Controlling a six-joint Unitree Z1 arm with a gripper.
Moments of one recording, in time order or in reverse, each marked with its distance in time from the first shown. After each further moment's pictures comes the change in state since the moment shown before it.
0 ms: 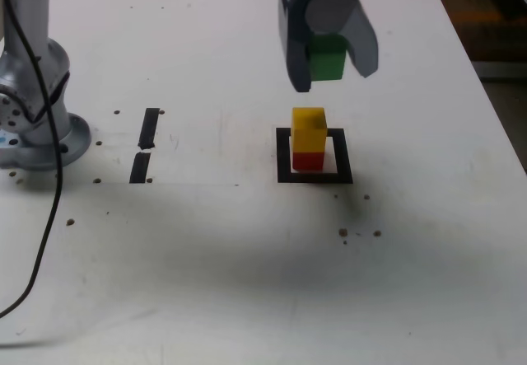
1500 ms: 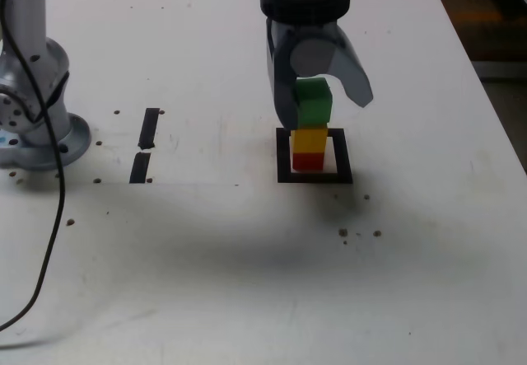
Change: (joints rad) arm 0.017 -0.035 0.273 -0.246 -0.052 0.011
